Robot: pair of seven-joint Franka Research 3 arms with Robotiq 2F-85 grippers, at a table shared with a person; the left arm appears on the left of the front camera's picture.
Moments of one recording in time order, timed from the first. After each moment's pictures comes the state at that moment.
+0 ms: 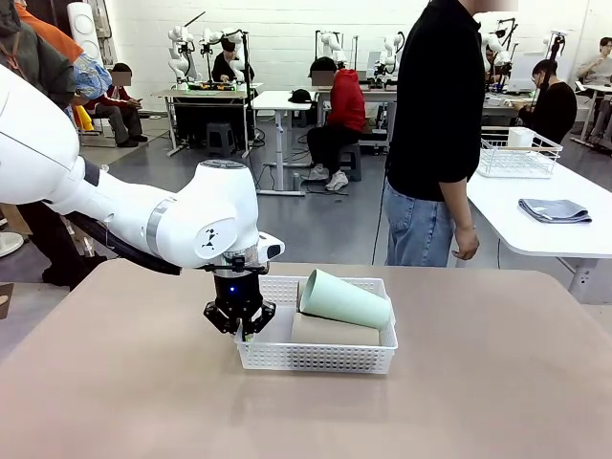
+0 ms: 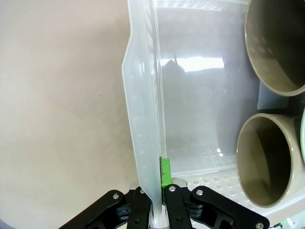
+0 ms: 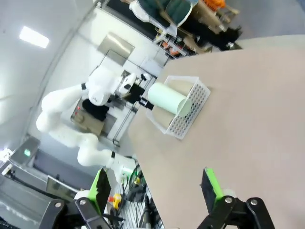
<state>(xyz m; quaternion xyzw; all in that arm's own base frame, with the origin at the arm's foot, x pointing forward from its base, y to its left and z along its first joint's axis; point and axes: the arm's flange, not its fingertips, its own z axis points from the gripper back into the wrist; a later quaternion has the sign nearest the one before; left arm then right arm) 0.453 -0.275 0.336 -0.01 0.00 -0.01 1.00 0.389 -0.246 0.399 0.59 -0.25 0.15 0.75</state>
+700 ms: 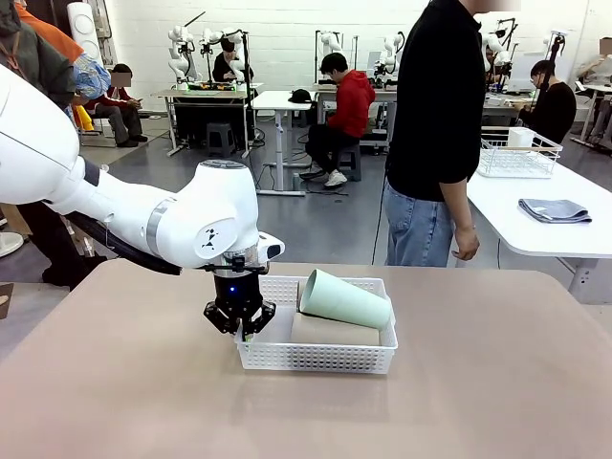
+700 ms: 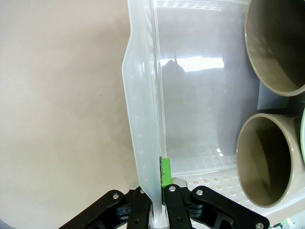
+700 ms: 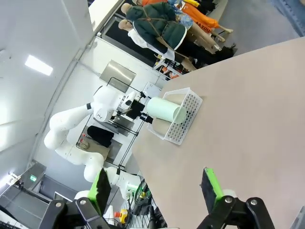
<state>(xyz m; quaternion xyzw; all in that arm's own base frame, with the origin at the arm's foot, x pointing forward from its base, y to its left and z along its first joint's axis) 0.453 -0.275 0.336 -0.01 0.00 -0.01 1.00 0.347 -0.300 0.374 0.61 -0.28 0.09 0.74</state>
